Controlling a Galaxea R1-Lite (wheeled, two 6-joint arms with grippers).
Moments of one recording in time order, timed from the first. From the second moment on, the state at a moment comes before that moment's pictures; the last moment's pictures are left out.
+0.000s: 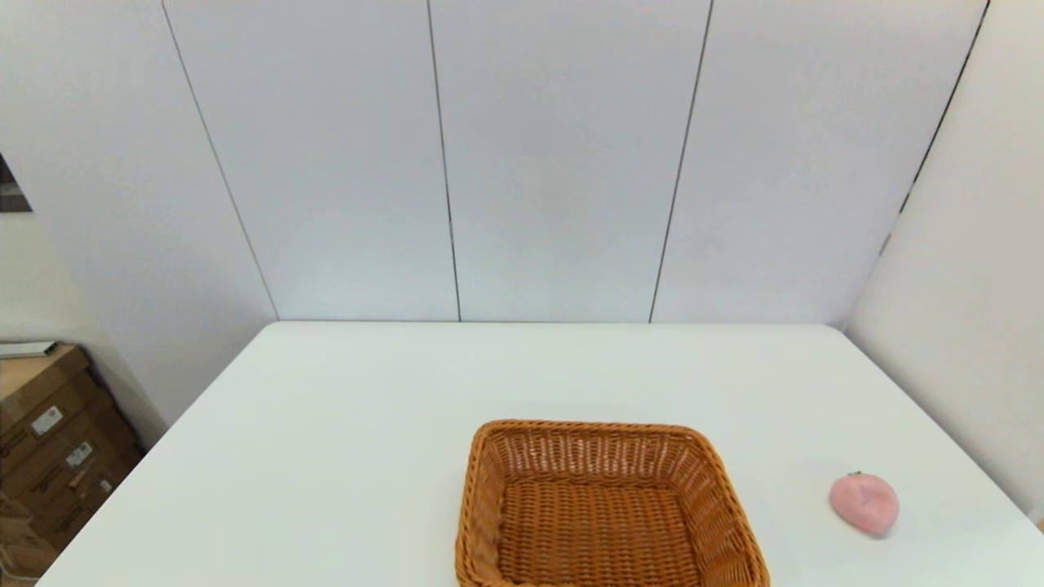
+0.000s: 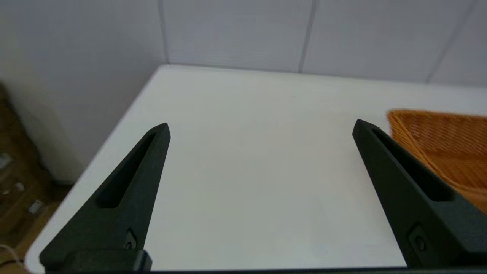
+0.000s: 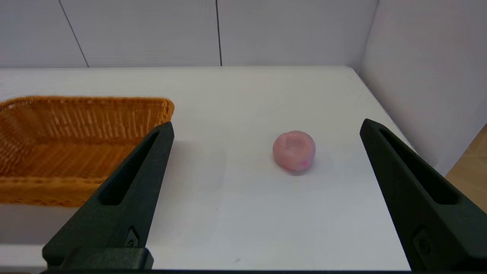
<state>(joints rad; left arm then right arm) 0.00 0.01 -0.03 0.00 0.02 -0.10 0.01 0.00 -0.01 -0.02 -0.01 0.01</state>
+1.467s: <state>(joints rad) 0.00 0.00 0.00 -0.01 0.04 -0.08 -0.14 1.93 -0.49 -0.51 -0.20 0.00</state>
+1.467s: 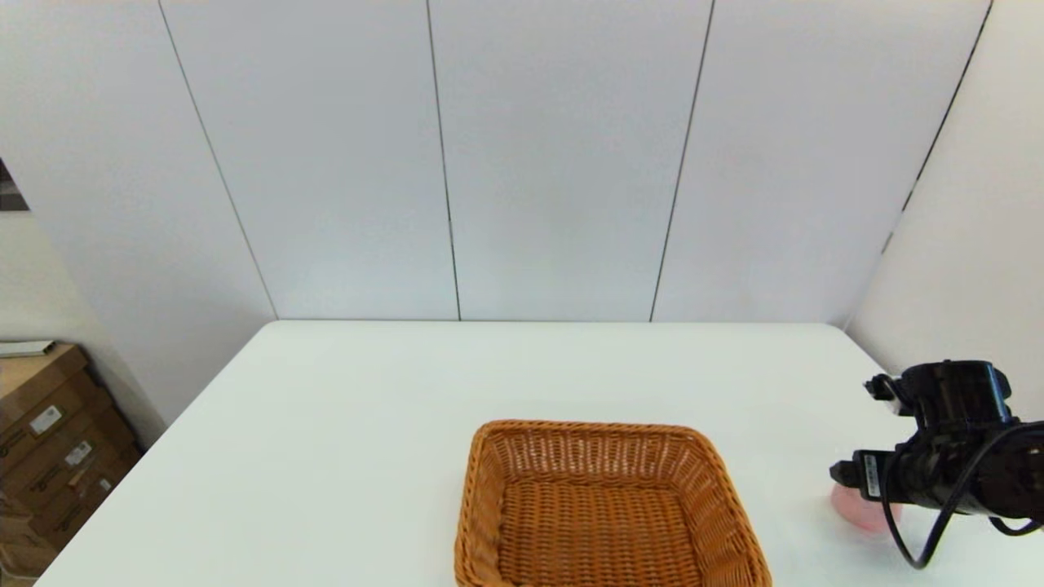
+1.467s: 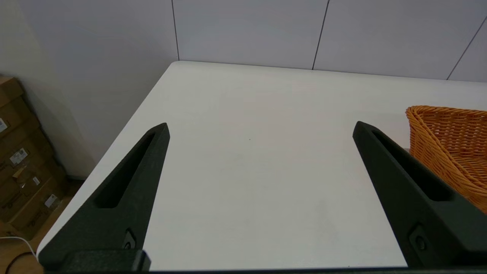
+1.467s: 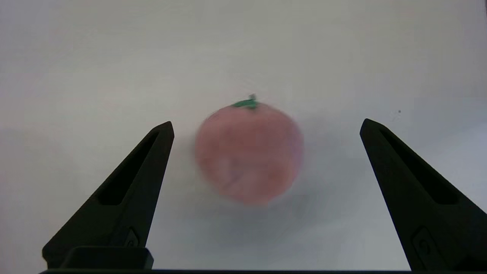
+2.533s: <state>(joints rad) 0.00 0.00 0.00 -0.01 0.04 -0.09 -0.16 1.88 -0.43 -0.51 -0.15 -0.01</state>
